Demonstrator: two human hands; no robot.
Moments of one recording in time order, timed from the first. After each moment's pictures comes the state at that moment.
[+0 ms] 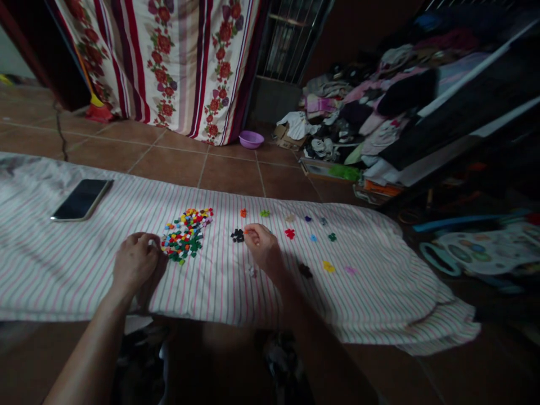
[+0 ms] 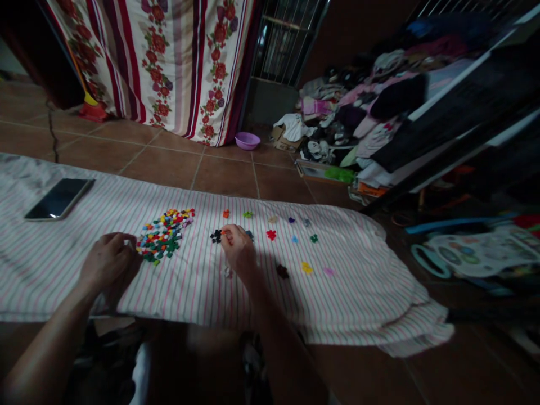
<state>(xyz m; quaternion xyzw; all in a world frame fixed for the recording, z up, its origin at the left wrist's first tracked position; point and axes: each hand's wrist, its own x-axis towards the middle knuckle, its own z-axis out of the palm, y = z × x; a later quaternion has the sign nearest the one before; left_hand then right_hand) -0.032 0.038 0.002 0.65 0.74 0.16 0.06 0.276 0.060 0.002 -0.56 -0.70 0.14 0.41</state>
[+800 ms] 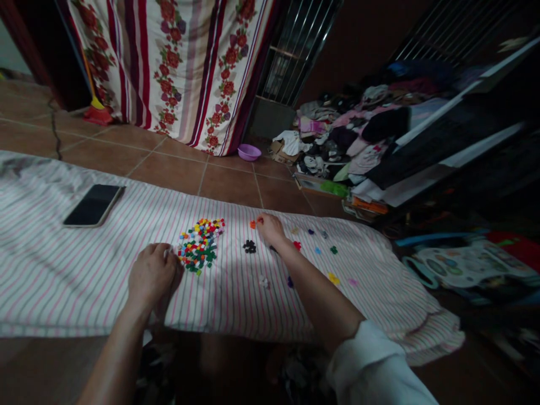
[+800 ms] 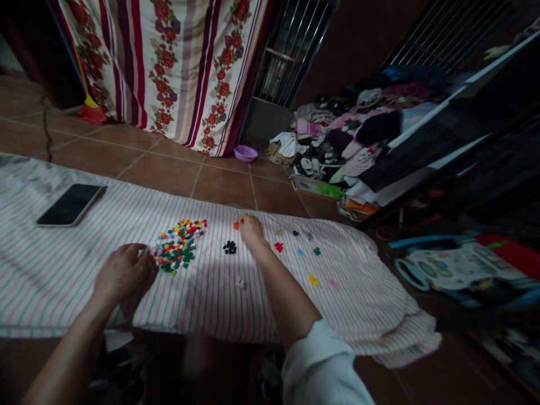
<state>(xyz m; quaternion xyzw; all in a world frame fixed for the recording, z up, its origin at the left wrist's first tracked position) -0.036 0.037 0.005 0.67 0.72 0.16 0.09 0.278 0.157 0.015 -0.71 -0.69 0.03 0.15</state>
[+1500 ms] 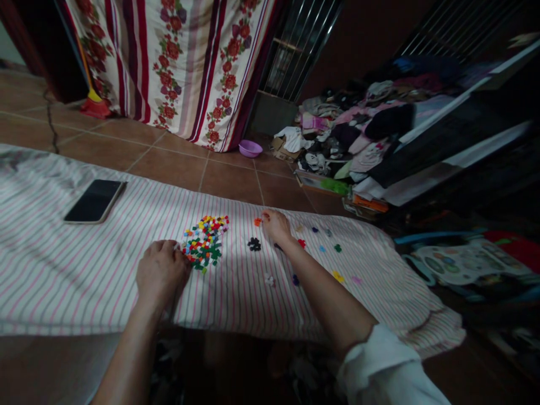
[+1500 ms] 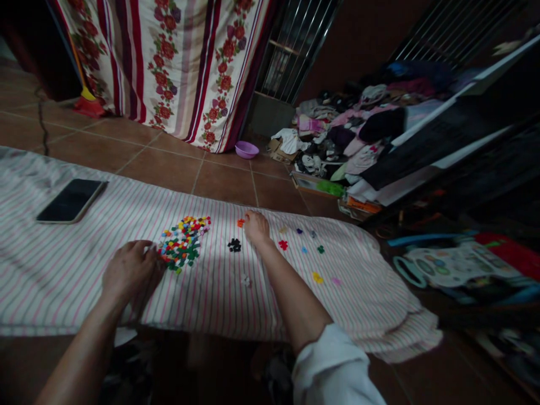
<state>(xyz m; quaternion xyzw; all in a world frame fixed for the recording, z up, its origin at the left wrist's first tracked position) -0.024 0.033 0.012 0.65 0.74 0.17 0.07 0.277 0.155 0.016 -0.71 -0.68 -0.01 0.18</state>
